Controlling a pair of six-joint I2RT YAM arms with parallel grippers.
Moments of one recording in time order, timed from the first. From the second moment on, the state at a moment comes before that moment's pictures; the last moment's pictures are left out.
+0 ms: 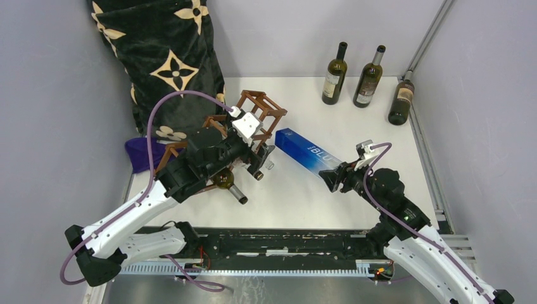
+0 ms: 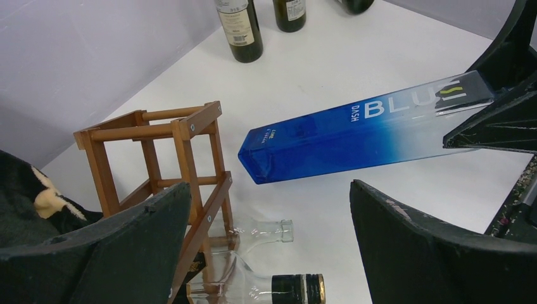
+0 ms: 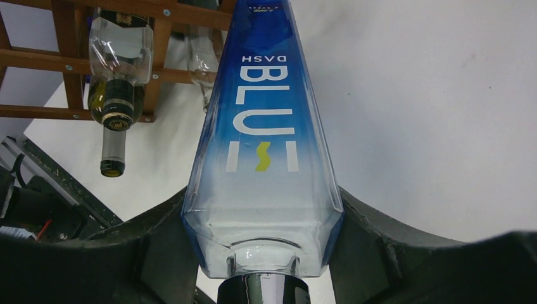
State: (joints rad) left arm -0.87 0.96 1.04 -0.25 -0.08 0.15; right arm 0.61 0.42 0.47 -0.28 -0.02 0.36
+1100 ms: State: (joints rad) left arm -0.83 0.94 0.99 -0.21 -0.08 0.14; right arm 0.61 0.42 0.19 0.23 -0.05 0.58
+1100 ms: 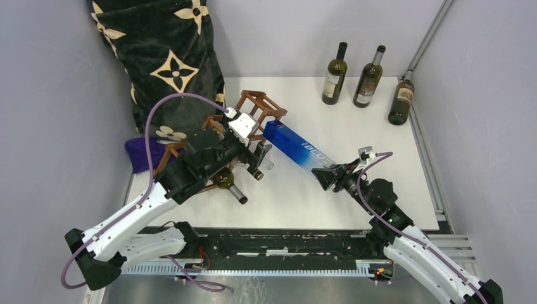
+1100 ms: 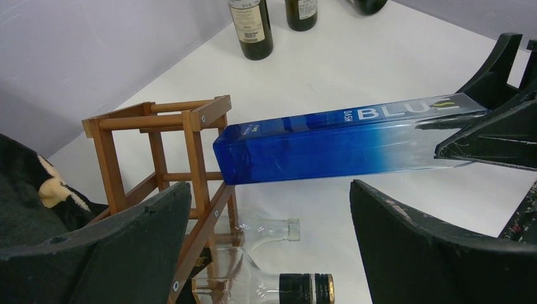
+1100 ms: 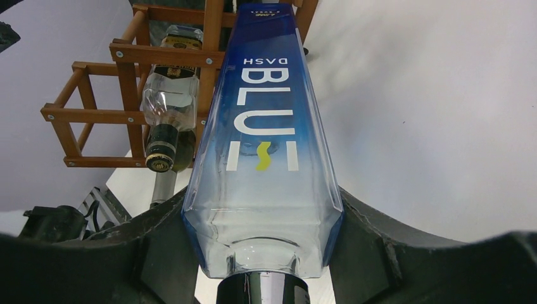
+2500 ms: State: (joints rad) left arm -0.82 0.92 0.96 -0.20 -0.10 0.14; right arm 0.58 0.74 0.04 0.83 -0.07 0.80
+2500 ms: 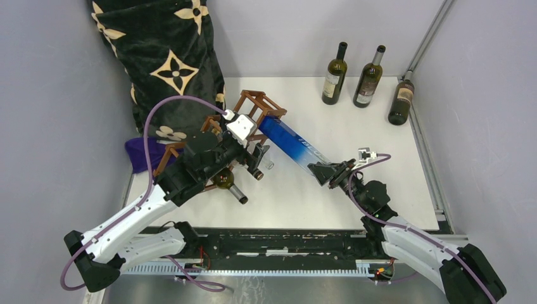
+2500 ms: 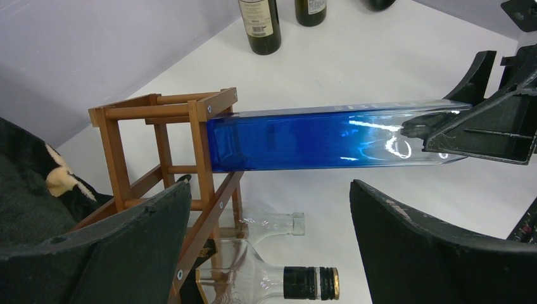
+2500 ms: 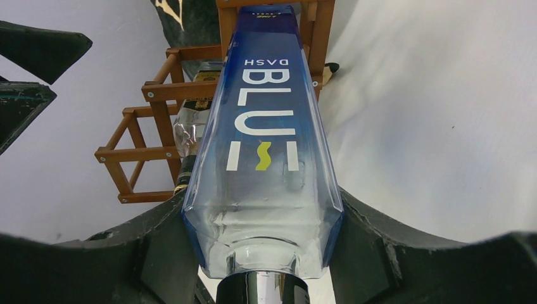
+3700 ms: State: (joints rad) left arm -0.82 0.90 0.94 -0.20 -0.11 0.14; right arm 0.58 1.23 0.16 1.20 -0.09 0.84
